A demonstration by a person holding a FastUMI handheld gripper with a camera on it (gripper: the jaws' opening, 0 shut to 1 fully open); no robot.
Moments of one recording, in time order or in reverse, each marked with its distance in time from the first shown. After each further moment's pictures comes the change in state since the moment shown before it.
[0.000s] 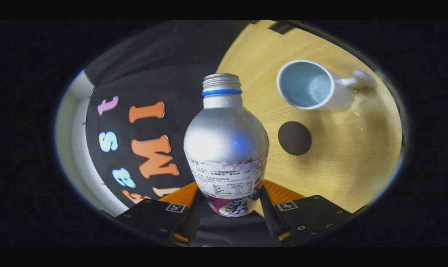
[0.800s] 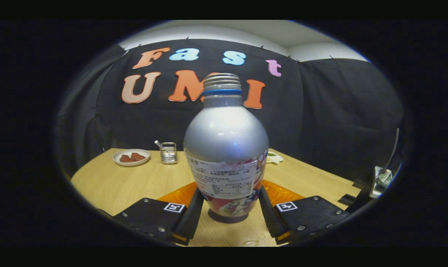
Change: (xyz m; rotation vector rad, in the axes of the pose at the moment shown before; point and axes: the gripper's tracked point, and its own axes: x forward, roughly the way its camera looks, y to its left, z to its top) arm 0.020 0.014 0.042 -1.653 -0.445 -0.191
